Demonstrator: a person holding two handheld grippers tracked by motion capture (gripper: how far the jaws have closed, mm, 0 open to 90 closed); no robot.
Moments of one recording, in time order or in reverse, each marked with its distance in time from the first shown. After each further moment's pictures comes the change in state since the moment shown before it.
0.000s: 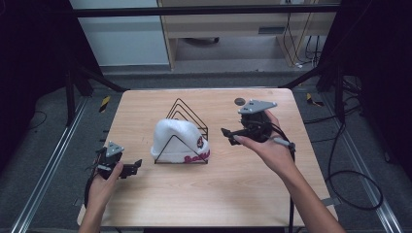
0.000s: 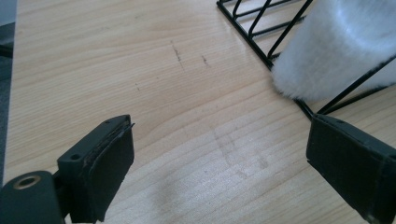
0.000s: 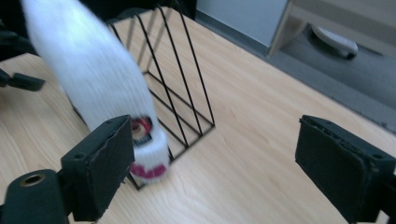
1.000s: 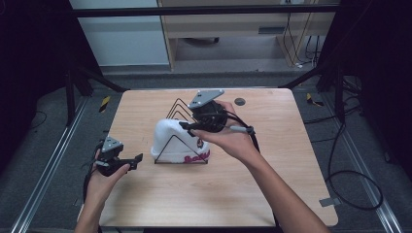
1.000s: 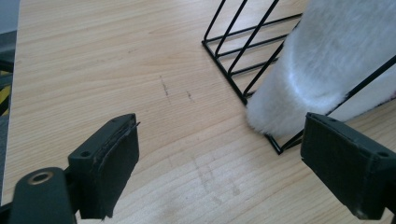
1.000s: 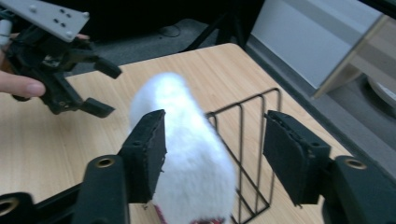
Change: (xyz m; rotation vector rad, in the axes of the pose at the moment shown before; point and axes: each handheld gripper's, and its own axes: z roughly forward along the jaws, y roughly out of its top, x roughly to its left) left arm -0.003 0.022 -0.018 -0.071 -0.045 -0.038; right arm 0.071 0.082 0.044 -0.035 0.177 -0.213
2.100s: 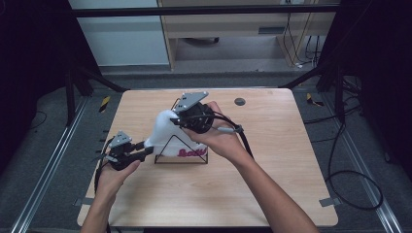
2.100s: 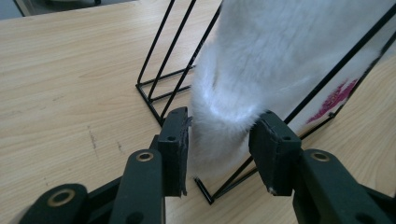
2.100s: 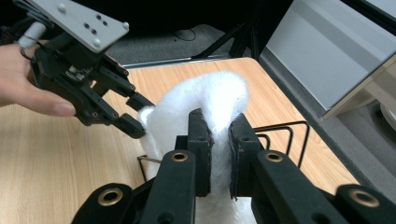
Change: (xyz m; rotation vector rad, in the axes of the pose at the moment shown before) left arm -0.022 0.020 0.008 -0.109 -0.203 -0.006; right arm 0.017 0.016 0.024 -0.016 0.061 -0.118
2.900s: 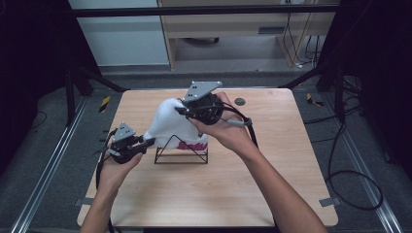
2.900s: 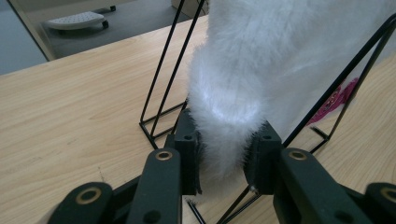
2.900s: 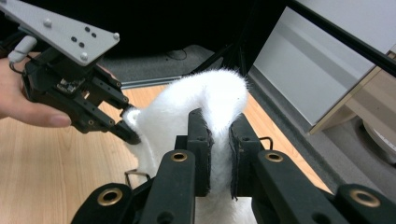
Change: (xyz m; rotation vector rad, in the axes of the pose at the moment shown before) left arm -0.017 0.034 -0.002 -0.022 0.040 0.102; right arm -0.017 0.009 -0.029 -0.078 -0.033 -0.001
